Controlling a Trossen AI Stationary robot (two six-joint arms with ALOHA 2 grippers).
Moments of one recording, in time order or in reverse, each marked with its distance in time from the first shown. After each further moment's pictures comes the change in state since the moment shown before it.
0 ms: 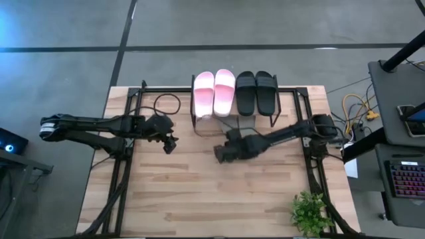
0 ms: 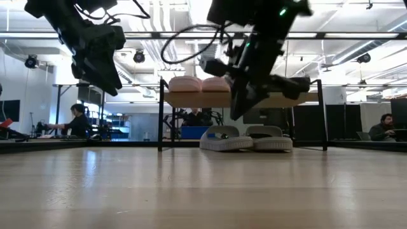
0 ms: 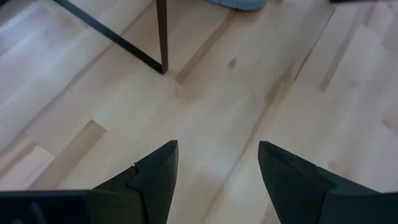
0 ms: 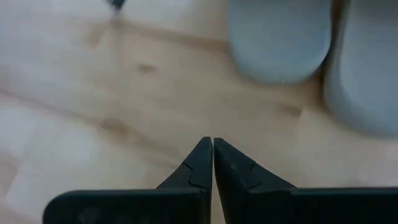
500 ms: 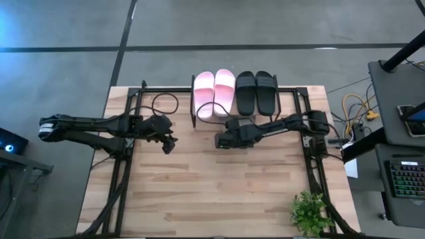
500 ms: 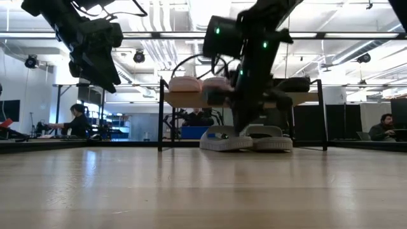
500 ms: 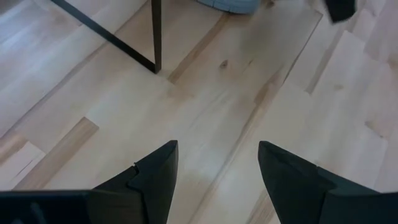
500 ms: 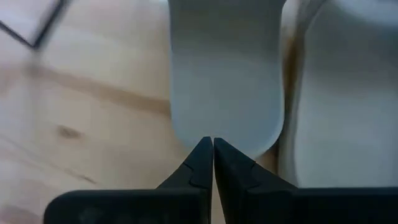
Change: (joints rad) left arm -0.005 -0.033 0.000 -0.009 0.021 -0.027; right arm -0.144 0.053 -0.011 0.010 0.025 -0.142
